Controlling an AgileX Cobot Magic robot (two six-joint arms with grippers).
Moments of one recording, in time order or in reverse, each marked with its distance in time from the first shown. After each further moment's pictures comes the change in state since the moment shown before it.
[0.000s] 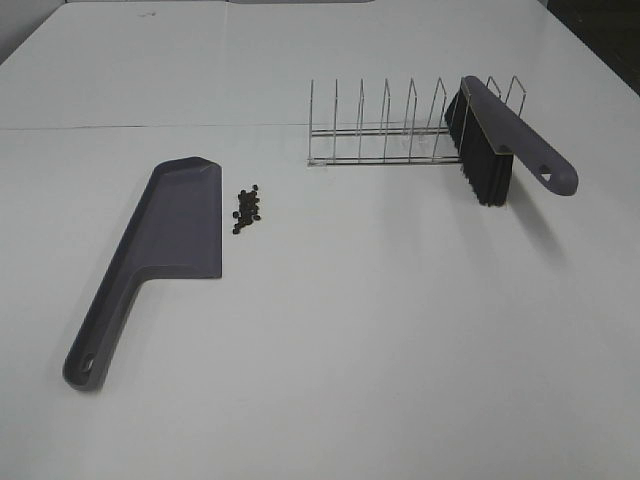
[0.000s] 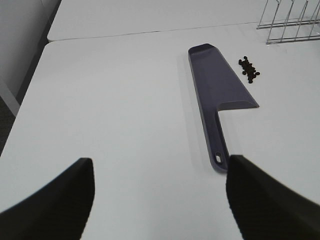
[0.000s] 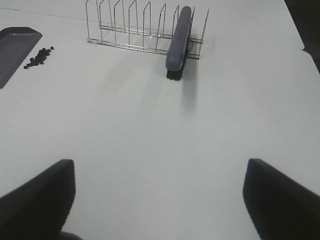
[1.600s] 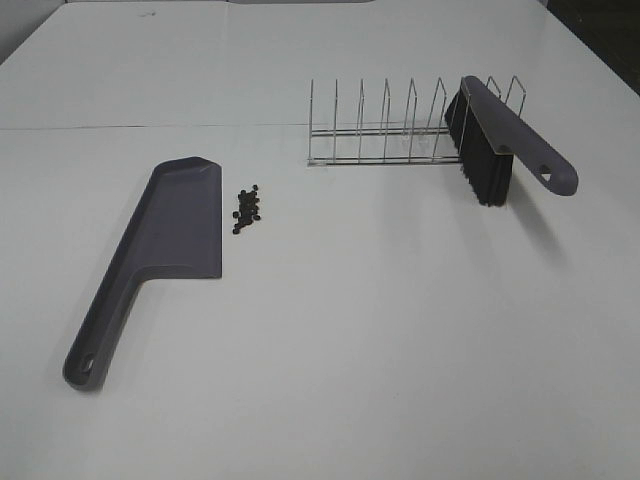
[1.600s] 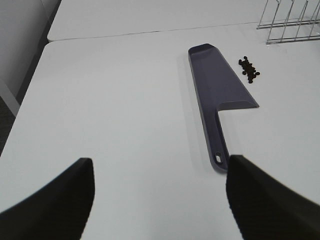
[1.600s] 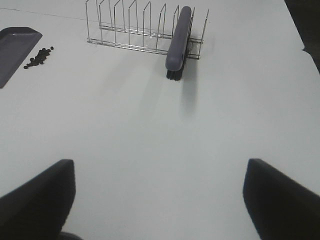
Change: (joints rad) left arm 0.000 0.000 0.000 0.000 0.000 0.000; right arm 0.000 0.000 0.000 0.000 0.000 0.000
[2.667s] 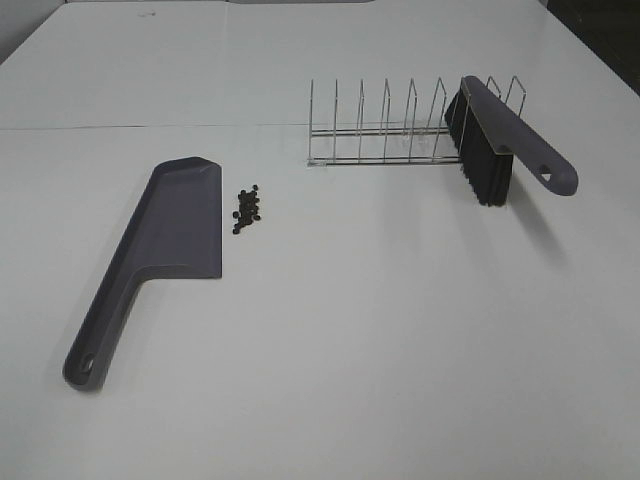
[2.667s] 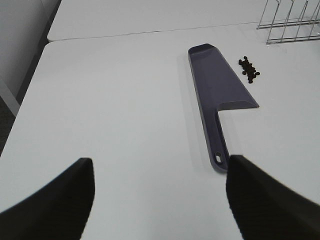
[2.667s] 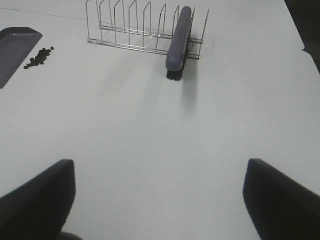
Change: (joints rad) left arm 0.000 0.000 0.000 0.000 0.000 0.000; right arm 0.000 0.000 0.000 0.000 0.000 0.000
